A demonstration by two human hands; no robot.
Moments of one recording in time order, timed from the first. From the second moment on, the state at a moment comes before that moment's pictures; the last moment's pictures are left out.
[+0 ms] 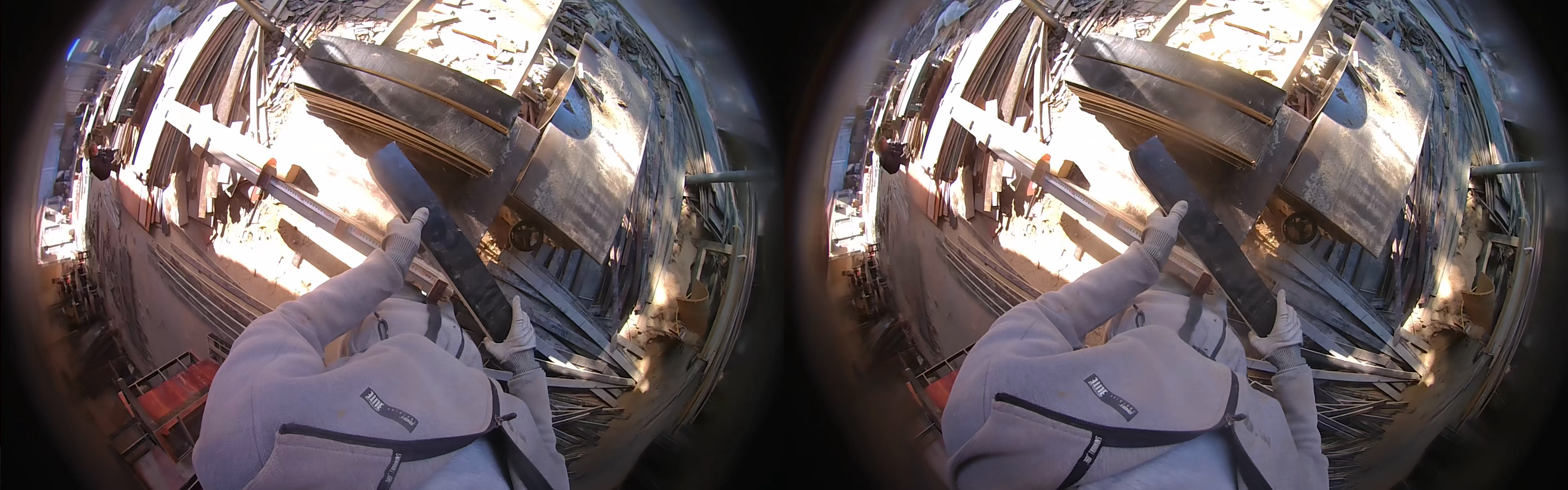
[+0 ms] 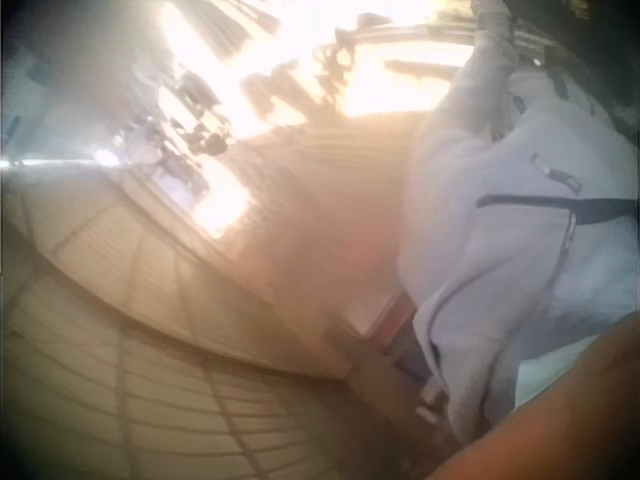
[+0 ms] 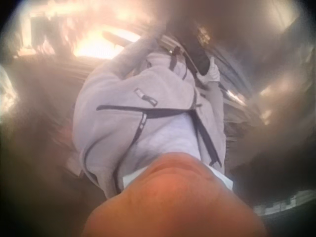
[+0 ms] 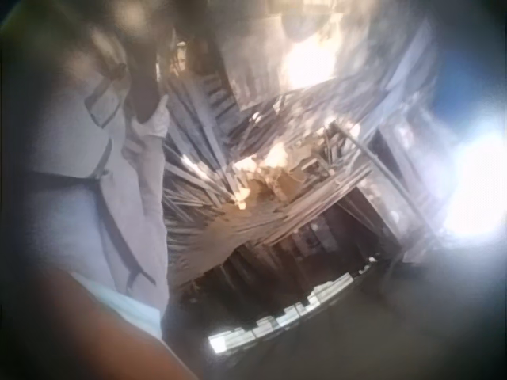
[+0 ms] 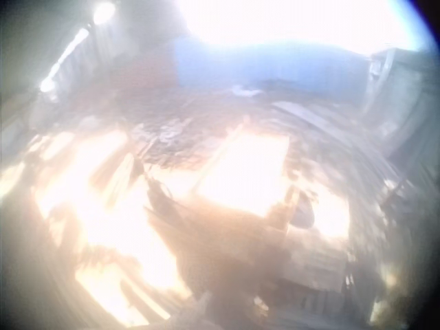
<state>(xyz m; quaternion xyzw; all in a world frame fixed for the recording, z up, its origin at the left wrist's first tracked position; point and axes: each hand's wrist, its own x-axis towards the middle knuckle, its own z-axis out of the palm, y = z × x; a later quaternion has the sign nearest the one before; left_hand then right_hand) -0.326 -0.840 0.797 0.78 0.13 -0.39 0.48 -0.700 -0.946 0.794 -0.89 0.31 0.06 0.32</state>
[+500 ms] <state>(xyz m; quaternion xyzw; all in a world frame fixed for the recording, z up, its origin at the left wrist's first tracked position) -0.407 -0.945 0.893 0.71 -0.17 -0.39 0.56 -0.753 -0.886 0.821 -0.75 0.52 0.05 0.42</state>
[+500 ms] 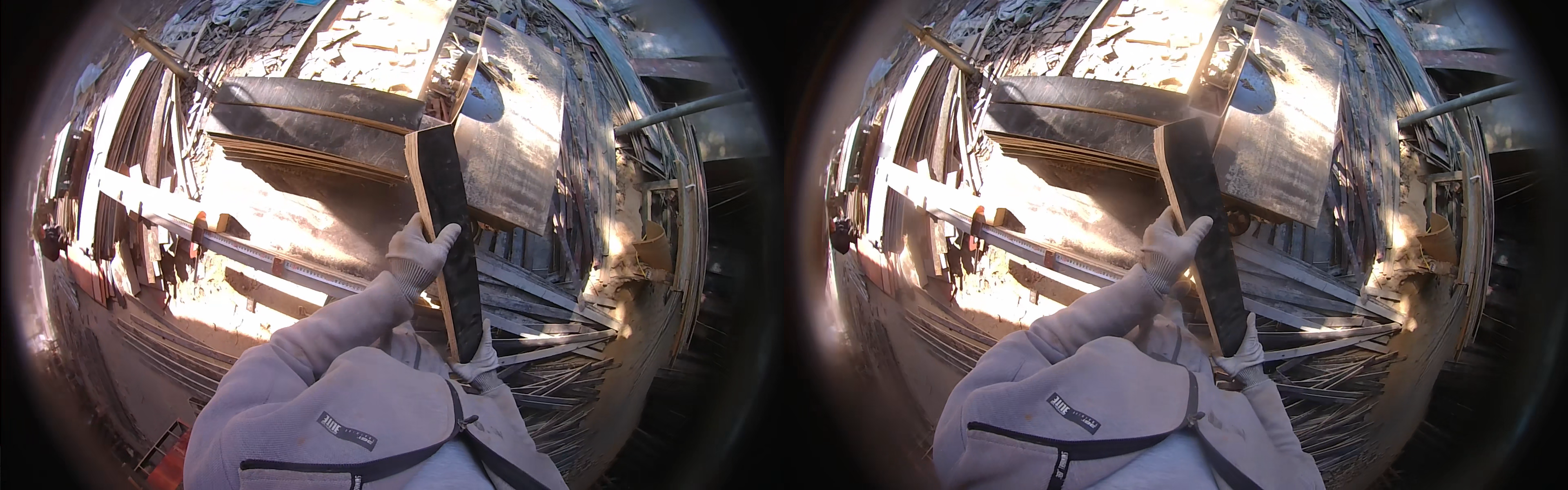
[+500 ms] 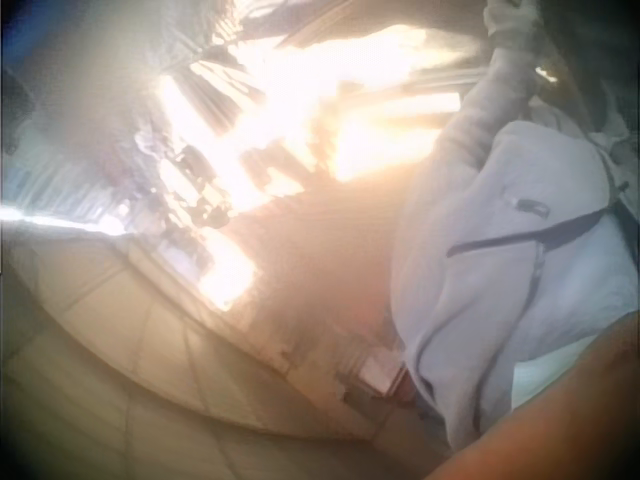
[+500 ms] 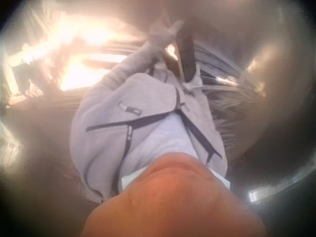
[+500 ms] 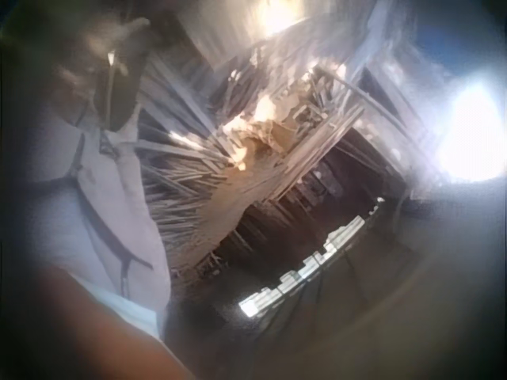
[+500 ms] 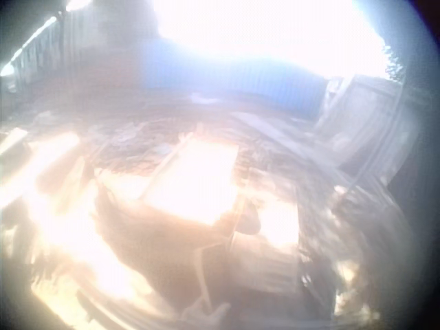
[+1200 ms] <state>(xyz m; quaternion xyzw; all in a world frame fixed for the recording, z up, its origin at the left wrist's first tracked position) -0.360 -1.209 0.670 0.75 -0.02 -0.58 0.32 -0.629 -1.002 0.825 -0.68 0.66 0.18 0.27</state>
